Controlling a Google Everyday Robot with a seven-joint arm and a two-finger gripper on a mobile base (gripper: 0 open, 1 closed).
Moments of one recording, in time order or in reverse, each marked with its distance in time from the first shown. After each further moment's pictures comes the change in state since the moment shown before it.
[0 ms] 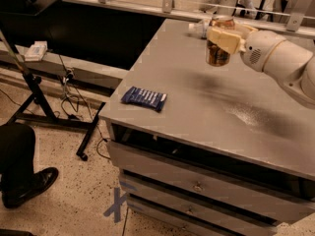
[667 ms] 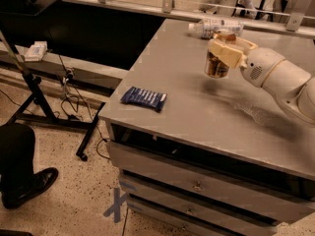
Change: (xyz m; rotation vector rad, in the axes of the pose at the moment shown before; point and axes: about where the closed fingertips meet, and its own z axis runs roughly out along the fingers) arm 0.024 0.000 -0.020 -0.023 -0.064 0.061
